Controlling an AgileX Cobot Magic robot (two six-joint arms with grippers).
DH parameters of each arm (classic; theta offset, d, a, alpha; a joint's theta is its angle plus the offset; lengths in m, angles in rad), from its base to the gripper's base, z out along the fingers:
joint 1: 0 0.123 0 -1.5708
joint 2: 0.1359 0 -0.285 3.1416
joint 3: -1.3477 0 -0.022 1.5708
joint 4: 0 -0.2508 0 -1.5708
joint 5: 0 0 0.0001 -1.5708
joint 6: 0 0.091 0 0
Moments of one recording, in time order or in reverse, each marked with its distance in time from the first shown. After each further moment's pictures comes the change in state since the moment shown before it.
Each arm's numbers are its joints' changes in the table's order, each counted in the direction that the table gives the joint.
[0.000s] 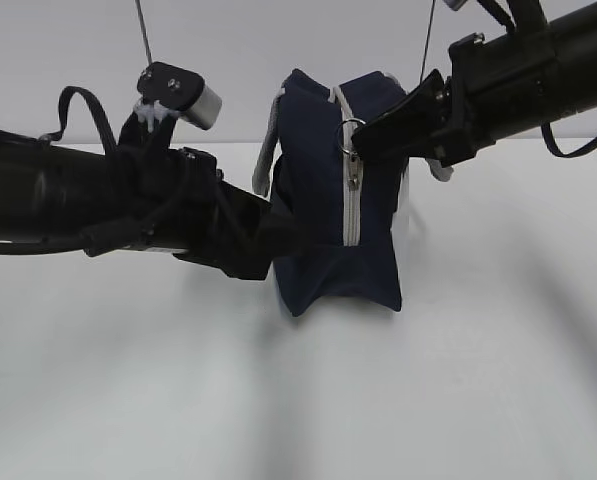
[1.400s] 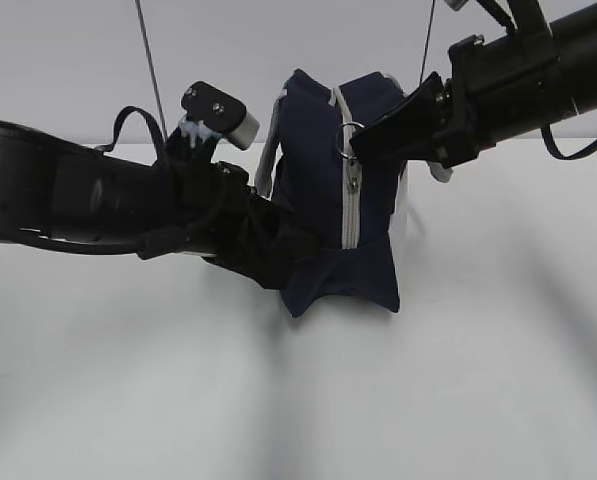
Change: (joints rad) left arm 0.000 0.136 0.082 0.018 -0.019 0.113; right arm 0.000 0.000 0.000 0.000 -0.023 0.009
